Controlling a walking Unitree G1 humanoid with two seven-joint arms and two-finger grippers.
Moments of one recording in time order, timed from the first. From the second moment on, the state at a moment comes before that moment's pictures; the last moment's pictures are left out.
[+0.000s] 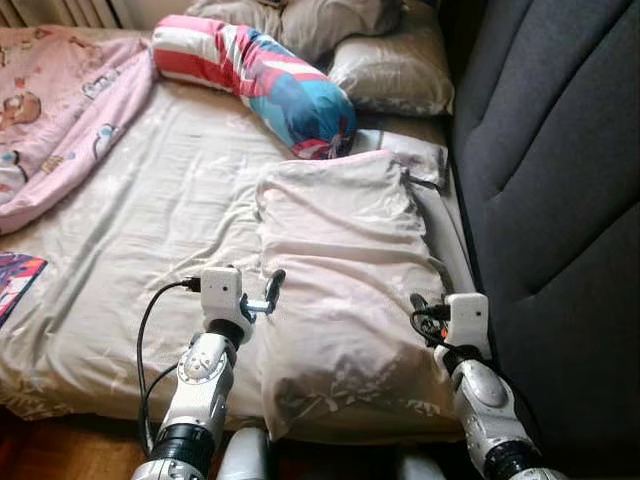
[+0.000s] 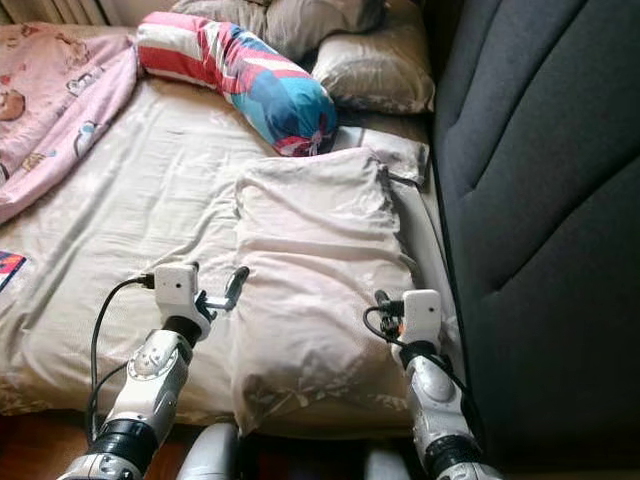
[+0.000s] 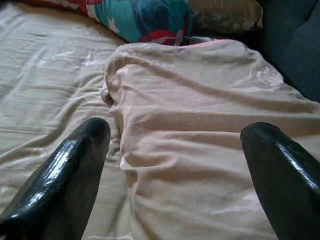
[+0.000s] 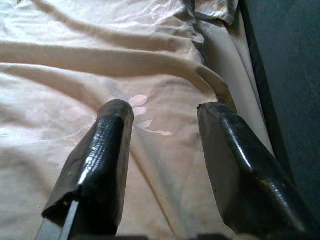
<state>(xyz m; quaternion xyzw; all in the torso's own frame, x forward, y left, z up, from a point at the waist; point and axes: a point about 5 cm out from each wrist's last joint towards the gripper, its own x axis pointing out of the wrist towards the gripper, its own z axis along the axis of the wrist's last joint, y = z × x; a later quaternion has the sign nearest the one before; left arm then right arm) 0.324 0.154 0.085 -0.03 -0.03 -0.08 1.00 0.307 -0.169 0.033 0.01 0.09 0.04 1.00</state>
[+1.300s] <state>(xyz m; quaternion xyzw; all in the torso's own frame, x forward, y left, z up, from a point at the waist) 0.350 0.142 0.105 -0.07 -0.01 -0.14 0.99 0.324 -0.169 0.047 0.00 0.08 0.03 1.00</state>
